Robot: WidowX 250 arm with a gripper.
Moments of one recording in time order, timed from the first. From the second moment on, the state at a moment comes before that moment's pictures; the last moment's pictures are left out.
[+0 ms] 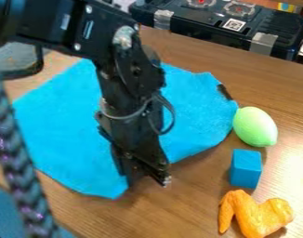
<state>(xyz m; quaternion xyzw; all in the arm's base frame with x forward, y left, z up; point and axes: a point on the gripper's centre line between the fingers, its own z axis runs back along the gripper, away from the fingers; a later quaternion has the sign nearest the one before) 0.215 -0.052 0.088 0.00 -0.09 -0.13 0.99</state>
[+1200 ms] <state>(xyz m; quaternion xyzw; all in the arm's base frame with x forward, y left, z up) 0.381 0.081 0.121 0.06 0.07 0.07 0.99</state>
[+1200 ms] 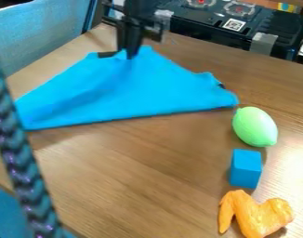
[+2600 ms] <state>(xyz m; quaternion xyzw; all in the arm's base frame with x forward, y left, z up) 0.417 0.147 0.148 0.00 -0.05 0.13 0.99</state>
